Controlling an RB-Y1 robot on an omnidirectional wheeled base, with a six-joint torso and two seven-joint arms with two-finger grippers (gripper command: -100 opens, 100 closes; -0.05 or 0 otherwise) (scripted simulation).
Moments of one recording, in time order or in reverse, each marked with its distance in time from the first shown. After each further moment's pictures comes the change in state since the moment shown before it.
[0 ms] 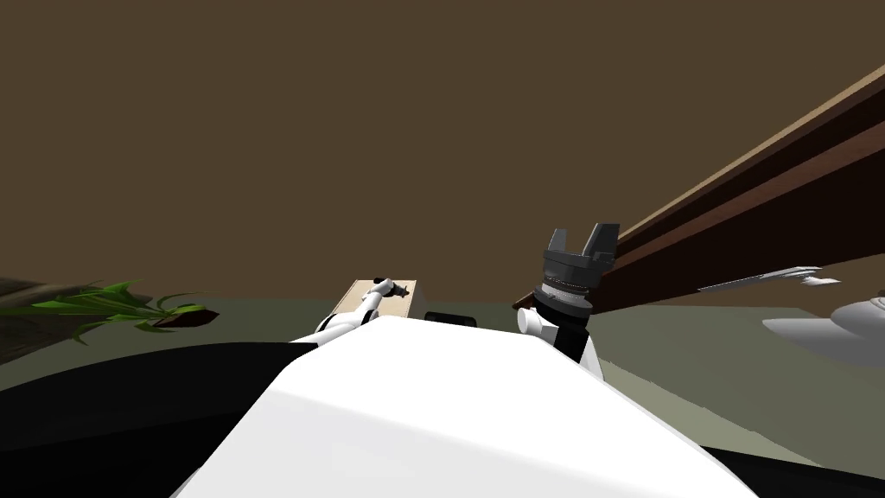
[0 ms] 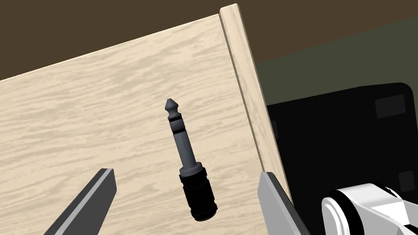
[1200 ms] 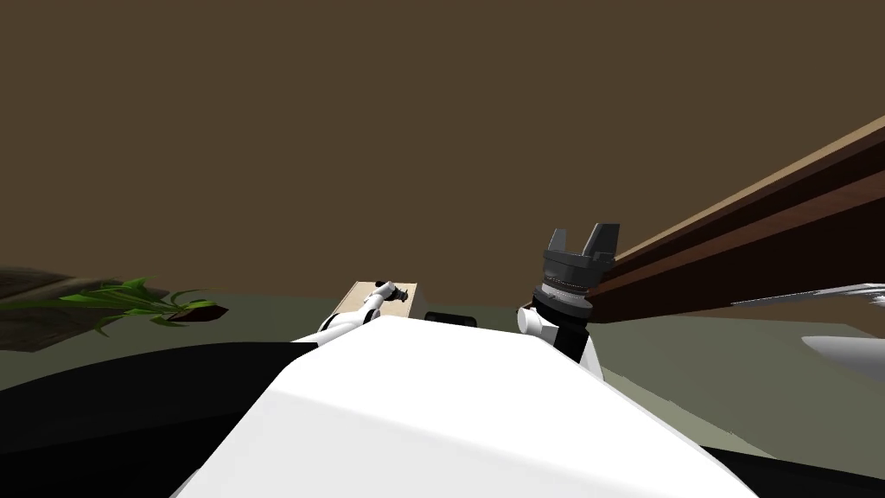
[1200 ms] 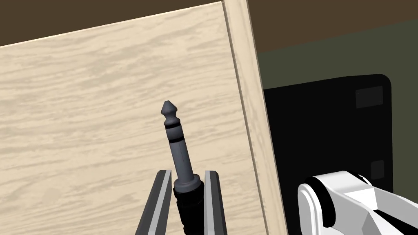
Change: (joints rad) left arm -0.009 -0.019 0.010 0.082 0.008 0.009 0.019; right arm 0.000 0.000 0.000 0.000 0.000 0.000 0.000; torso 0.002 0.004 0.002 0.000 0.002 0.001
